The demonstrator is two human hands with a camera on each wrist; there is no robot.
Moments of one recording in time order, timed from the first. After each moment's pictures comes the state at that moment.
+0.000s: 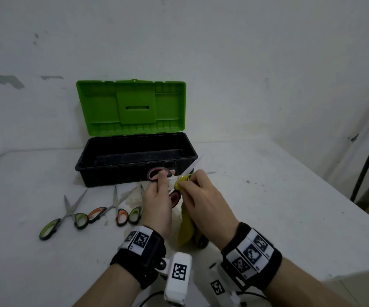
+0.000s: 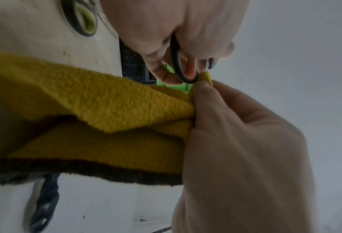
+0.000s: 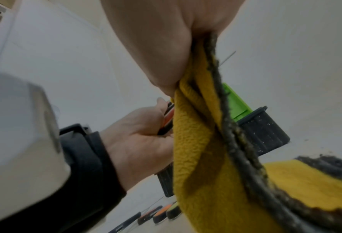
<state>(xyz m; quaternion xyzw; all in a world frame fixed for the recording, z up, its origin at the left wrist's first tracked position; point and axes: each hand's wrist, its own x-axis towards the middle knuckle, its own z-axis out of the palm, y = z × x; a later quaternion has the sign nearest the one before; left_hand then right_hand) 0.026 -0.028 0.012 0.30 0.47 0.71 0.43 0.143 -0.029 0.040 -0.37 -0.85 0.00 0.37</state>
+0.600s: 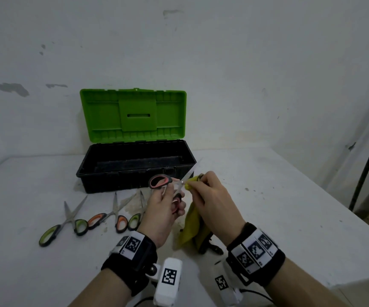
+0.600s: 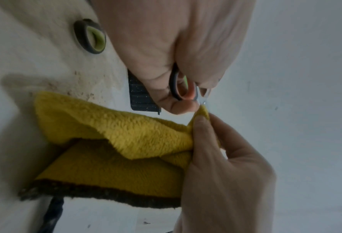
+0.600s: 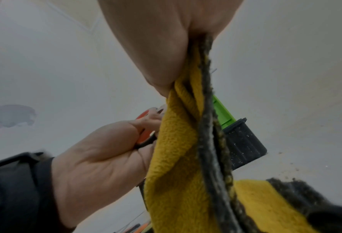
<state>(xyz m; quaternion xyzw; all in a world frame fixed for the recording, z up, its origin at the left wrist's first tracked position) 0.020 -0.032 0.014 0.35 0.40 0.66 0.54 0.161 -0.009 0.041 -0.39 -0.83 0.00 0.40</state>
